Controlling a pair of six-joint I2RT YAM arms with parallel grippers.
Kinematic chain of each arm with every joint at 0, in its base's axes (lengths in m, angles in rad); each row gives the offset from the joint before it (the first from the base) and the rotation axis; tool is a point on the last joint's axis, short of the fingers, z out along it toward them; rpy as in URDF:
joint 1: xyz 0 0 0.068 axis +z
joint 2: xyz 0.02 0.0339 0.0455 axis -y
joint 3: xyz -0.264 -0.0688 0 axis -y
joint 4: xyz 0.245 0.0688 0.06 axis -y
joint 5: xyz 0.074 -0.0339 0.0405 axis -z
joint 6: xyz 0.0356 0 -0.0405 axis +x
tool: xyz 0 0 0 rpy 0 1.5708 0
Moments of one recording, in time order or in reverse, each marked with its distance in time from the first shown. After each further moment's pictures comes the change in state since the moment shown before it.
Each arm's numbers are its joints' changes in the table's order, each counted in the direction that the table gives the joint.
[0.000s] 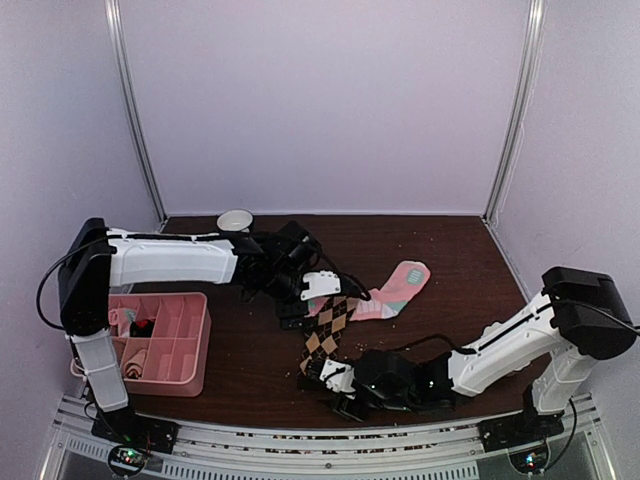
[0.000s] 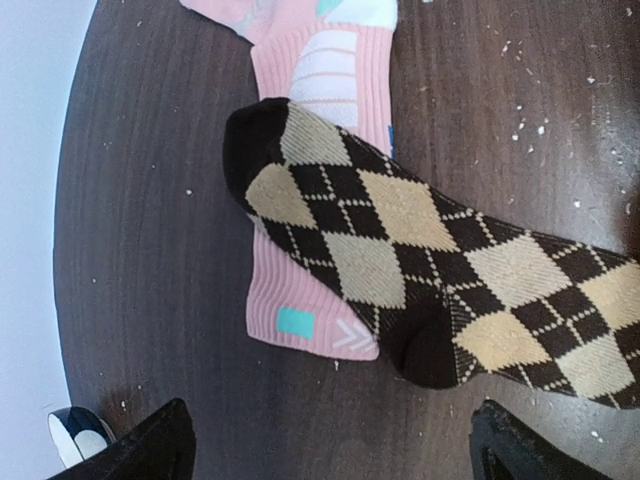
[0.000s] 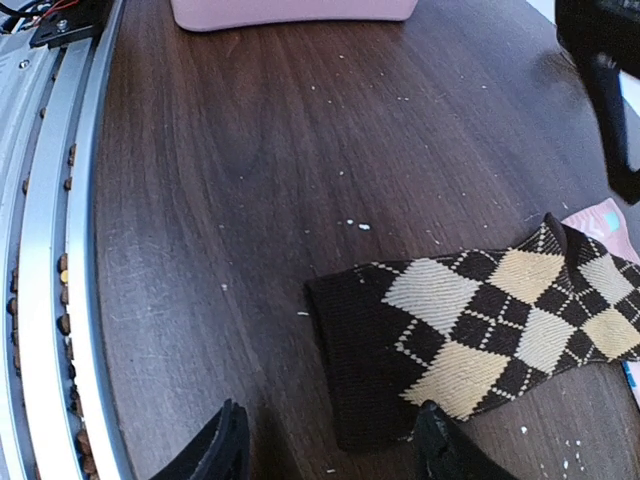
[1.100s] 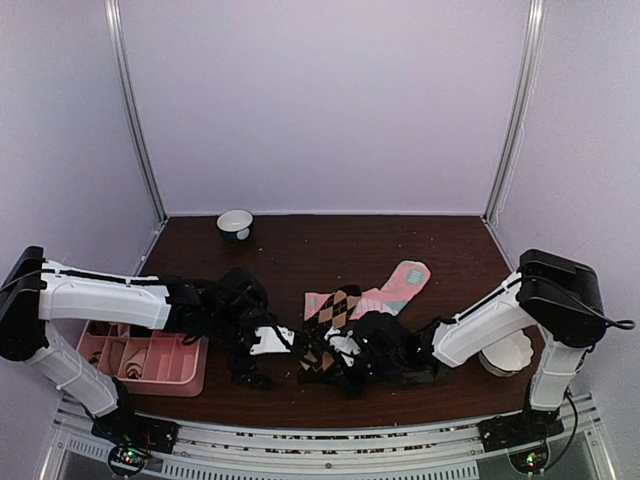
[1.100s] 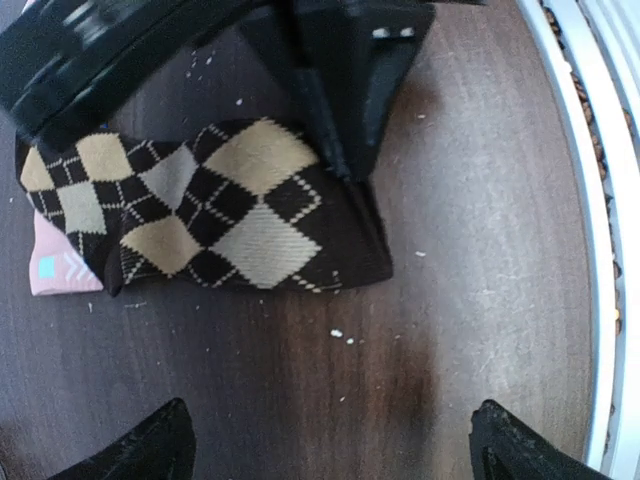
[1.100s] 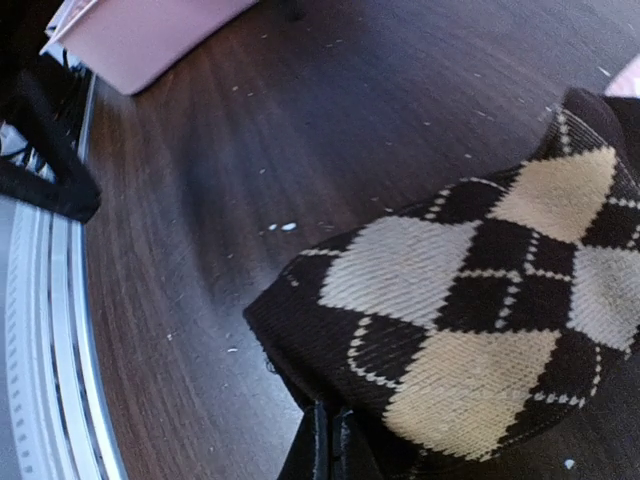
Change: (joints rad) left arm -0.041 0.399 -0.544 0.090 0.305 0.042; right arm -0.241 -0.120 0.084 -0.010 -0.430 0.278
